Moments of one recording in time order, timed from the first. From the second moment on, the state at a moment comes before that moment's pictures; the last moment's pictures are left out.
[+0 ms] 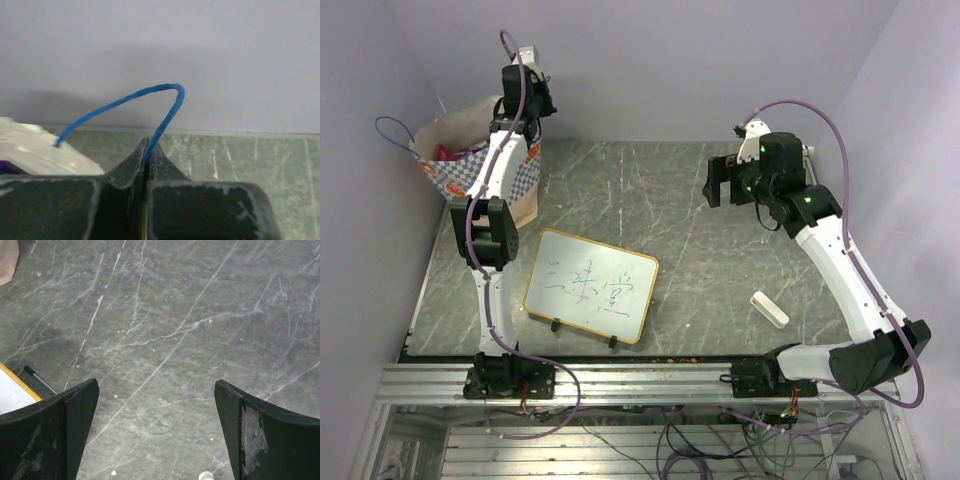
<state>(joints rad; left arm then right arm) -0.09 2.26 2.21 -0.18 0.03 -0.21 0.35 1.31 1.42 -0.65 -0.04 0.05</state>
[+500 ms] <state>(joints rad) -0.27 2.12 2.02 -0.22 0.15 -0.33 0.36 1.29 1.42 -0.64 -0.06 0.07</state>
